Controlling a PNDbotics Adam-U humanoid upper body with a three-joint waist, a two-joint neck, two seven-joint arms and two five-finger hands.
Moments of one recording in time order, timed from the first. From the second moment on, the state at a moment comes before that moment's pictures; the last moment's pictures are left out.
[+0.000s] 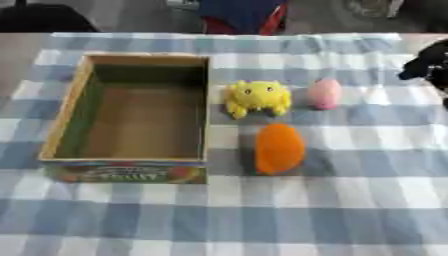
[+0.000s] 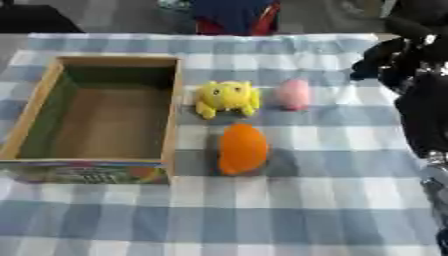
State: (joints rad) left arm -0.12 0.38 0.13 -1.98 -0.19 -0.25 0.75; right arm -0.30 -0.50 -0.10 -1.98 -0.37 -0.18 0.05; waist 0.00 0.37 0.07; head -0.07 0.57
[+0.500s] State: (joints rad) left arm -0.11 0.38 0.13 -1.98 -0.19 -0.25 0.75; right arm -0.30 -0.50 -0.10 -1.98 -0.35 -0.17 0.07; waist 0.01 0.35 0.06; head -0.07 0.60
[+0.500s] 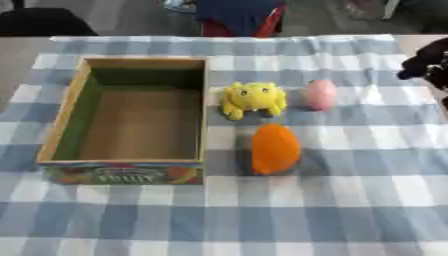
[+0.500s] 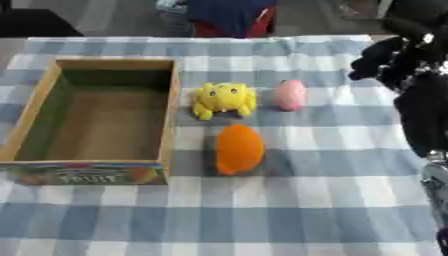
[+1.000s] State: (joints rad) left arm -0.11 0.38 0.13 -1.98 -0.19 -0.25 0.75; right arm -0.29 -0.53 -0.10 -1.98 -0.24 -0.18 0.13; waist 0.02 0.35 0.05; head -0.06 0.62
